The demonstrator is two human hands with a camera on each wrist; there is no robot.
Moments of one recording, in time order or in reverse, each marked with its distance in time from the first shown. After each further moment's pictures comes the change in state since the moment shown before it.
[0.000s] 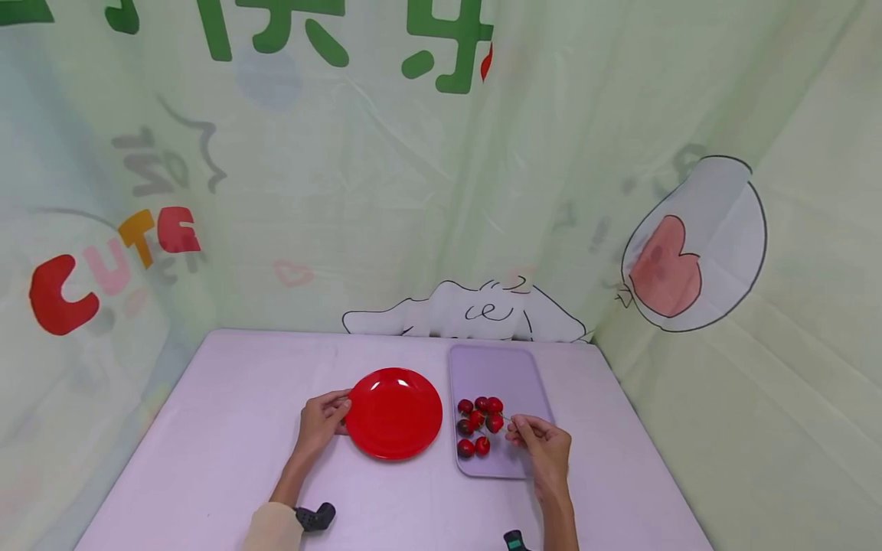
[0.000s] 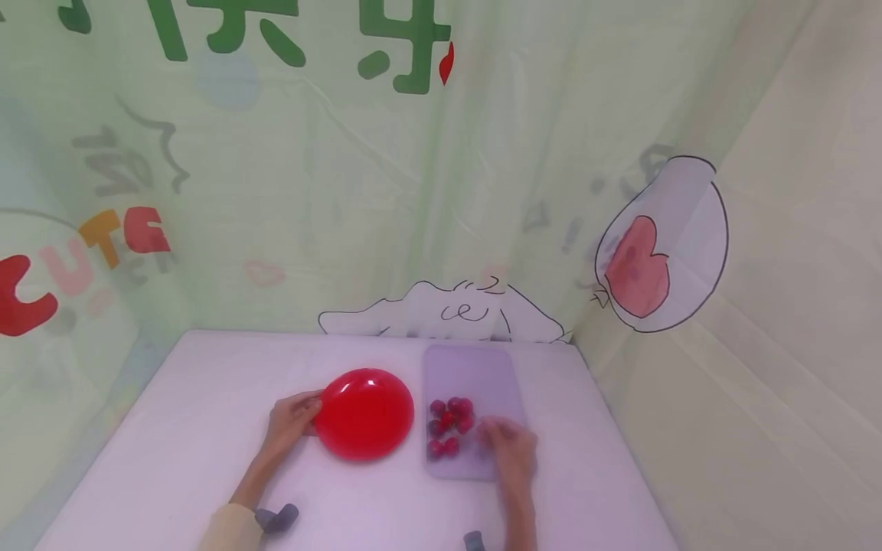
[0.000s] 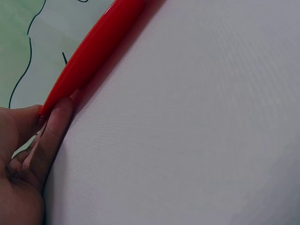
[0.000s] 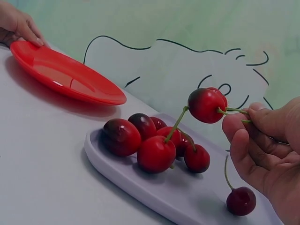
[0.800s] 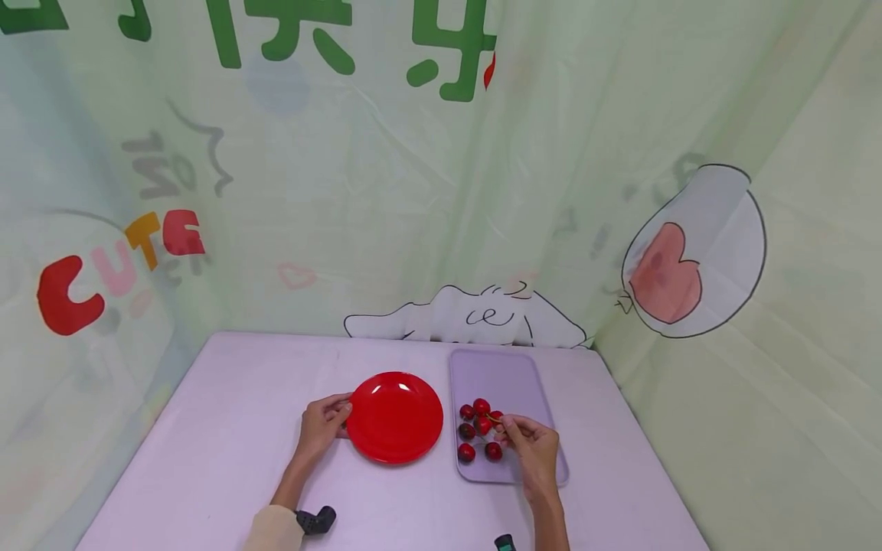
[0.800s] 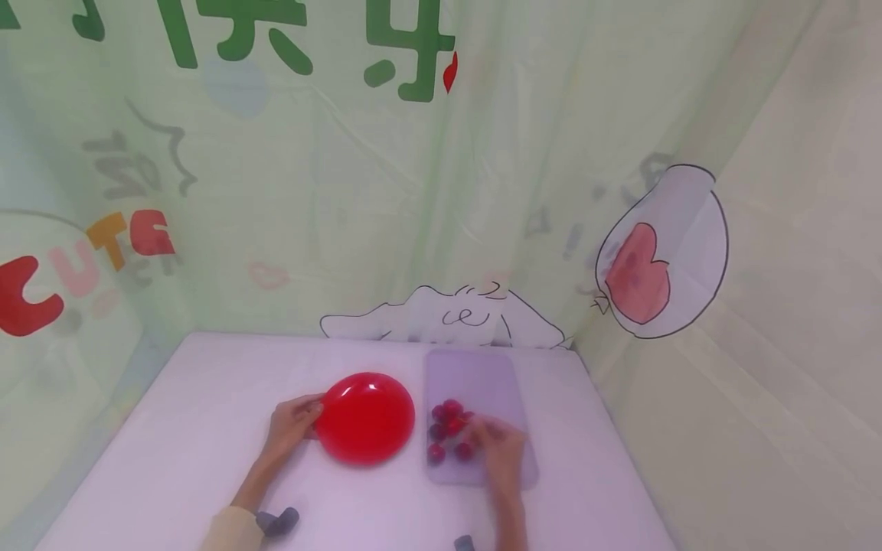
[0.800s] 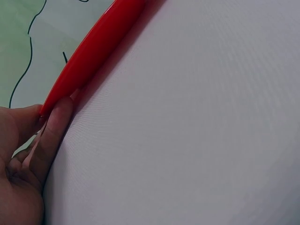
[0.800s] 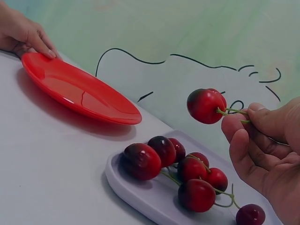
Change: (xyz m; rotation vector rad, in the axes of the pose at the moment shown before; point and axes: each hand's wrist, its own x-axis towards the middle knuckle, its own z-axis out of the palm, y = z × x) left_hand -0.002 0.002 0.001 0.012 0.006 0.000; right_hand -0.008 -0.013 0.022 0.032 -0.065 0.005
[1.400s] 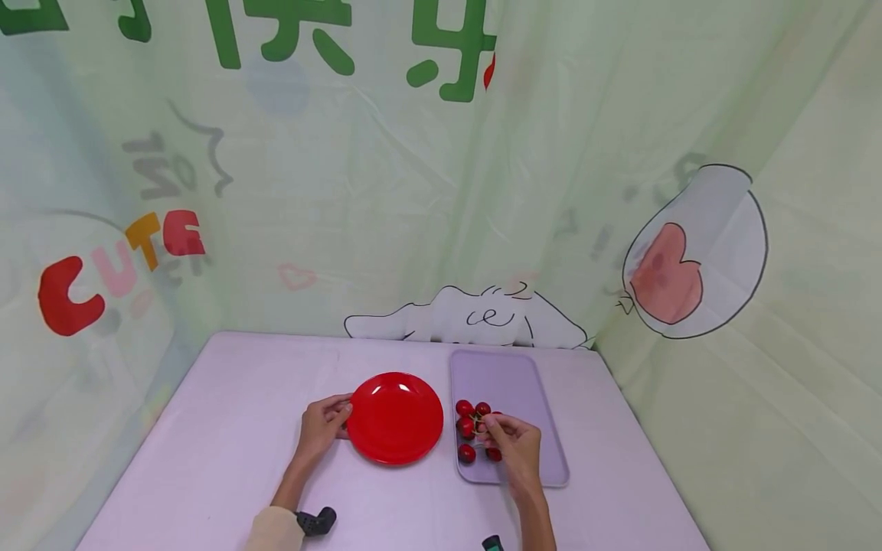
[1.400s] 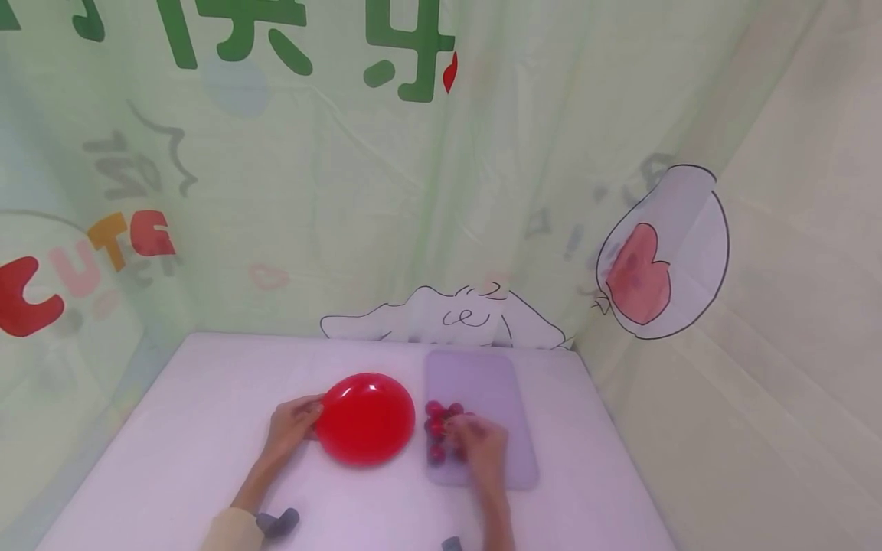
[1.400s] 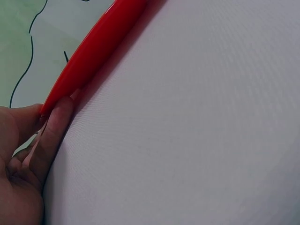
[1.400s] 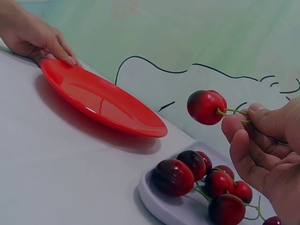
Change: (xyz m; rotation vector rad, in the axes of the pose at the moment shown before) left_hand 0.002 -0.003 0.001 0.041 0.010 -0.008; right_hand 0.003 0.015 0.019 0.023 -0.077 -0.029
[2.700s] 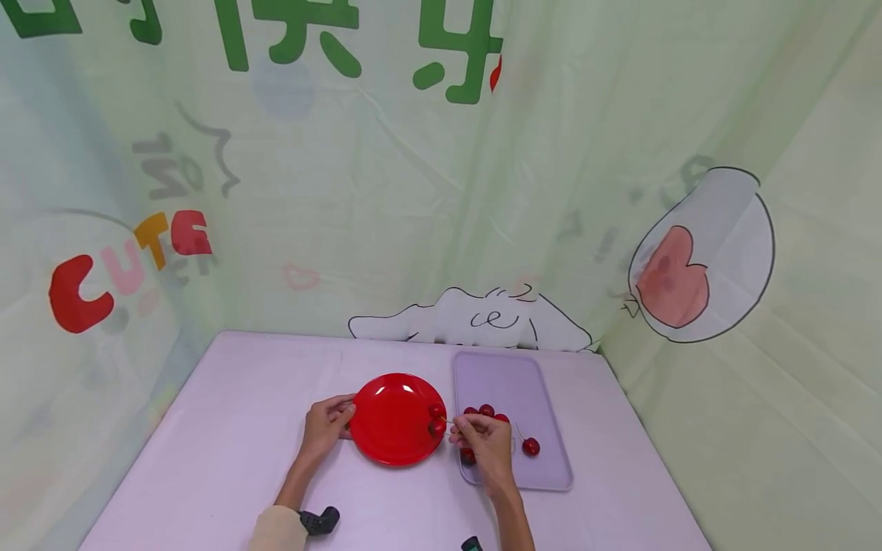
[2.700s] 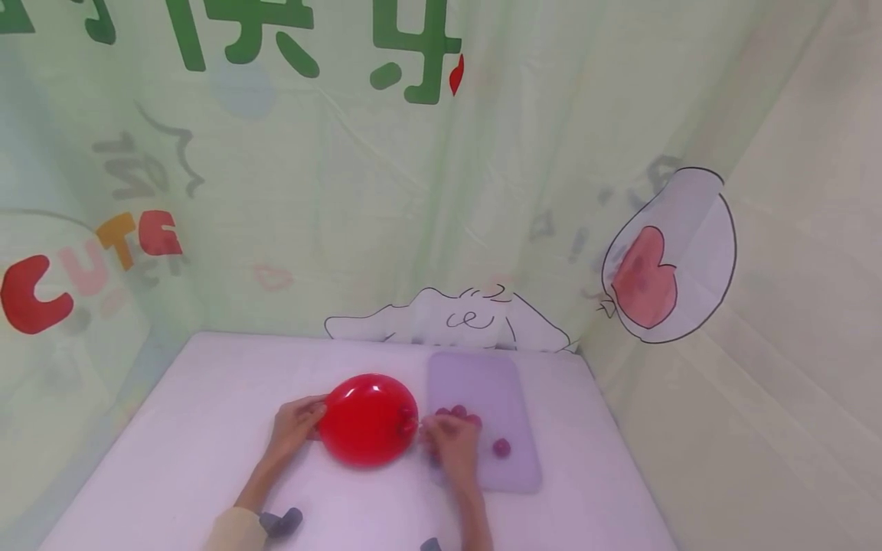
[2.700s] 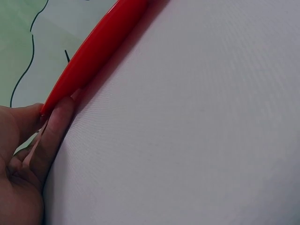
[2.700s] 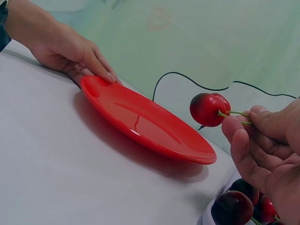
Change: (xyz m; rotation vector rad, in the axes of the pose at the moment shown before) left_hand 0.000 0.000 0.000 0.021 0.012 -0.012; right_hand -0.006 0.000 0.047 -0.070 -0.103 0.050
